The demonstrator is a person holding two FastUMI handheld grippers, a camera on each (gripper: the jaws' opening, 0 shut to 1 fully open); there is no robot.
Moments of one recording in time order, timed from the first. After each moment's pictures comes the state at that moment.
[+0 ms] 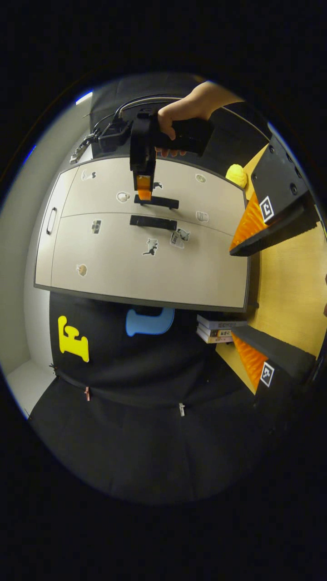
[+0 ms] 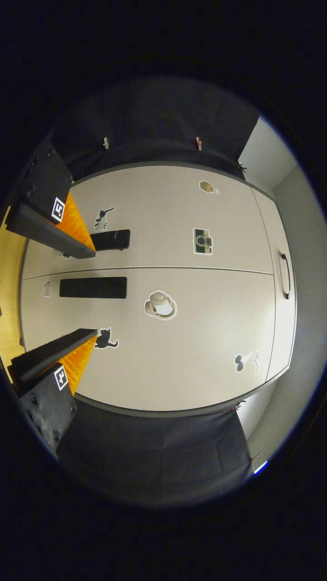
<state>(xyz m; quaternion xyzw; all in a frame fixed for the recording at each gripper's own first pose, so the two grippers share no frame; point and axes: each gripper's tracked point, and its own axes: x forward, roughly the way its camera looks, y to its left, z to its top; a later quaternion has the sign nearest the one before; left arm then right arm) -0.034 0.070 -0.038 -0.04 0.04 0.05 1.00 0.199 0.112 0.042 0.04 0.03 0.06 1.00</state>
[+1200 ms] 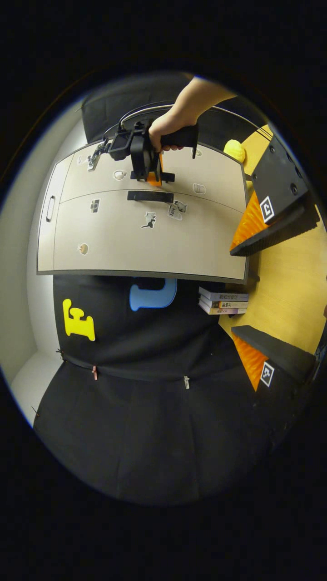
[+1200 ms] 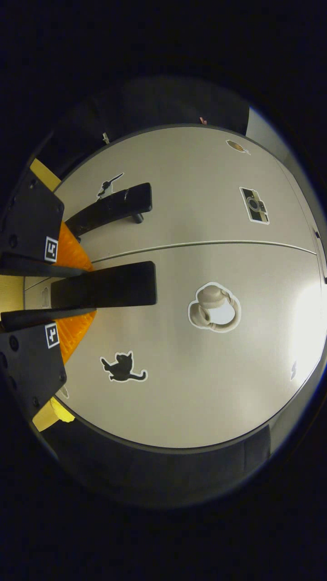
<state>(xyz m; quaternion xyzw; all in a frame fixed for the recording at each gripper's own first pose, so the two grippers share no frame) -0.049 0.090 -0.047 0.00 0.04 0.10 0.99 0.258 0.128 -0.007 0.08 0.11 0.04 0.99</state>
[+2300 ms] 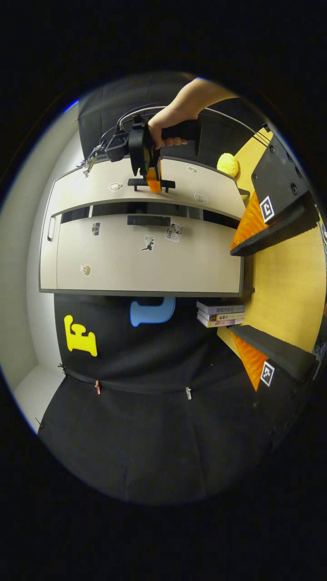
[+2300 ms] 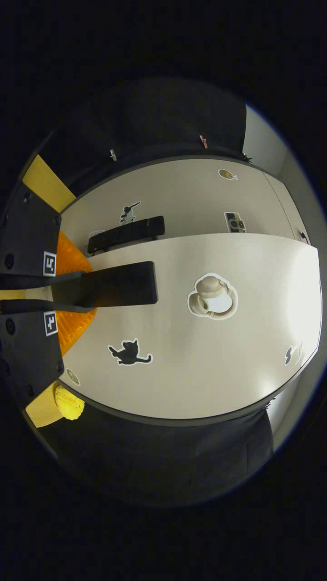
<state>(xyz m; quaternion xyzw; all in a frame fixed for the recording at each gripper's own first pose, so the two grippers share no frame) -0.070 0.055 -0.040 0.00 0.05 0.06 1.00 0.214 0.109 -0.001 0.08 0.12 0.10 0.99</state>
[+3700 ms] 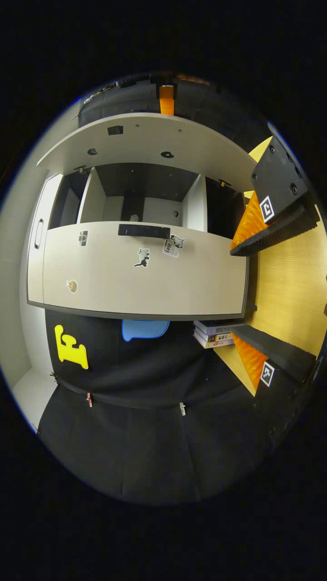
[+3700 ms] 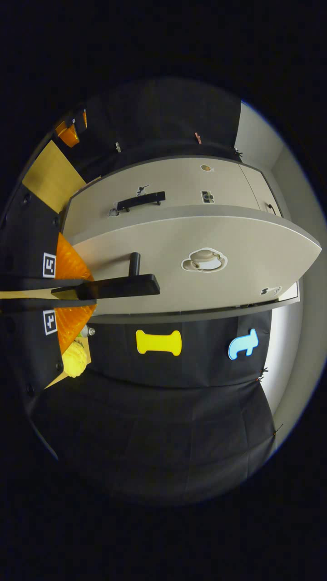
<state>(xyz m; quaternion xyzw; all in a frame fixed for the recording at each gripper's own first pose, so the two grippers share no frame) -0.004 0.007 -0.048 -0.02 0.07 0.04 1.00 0.150 -0.024 0.004 0.07 0.09 0.05 0.99</state>
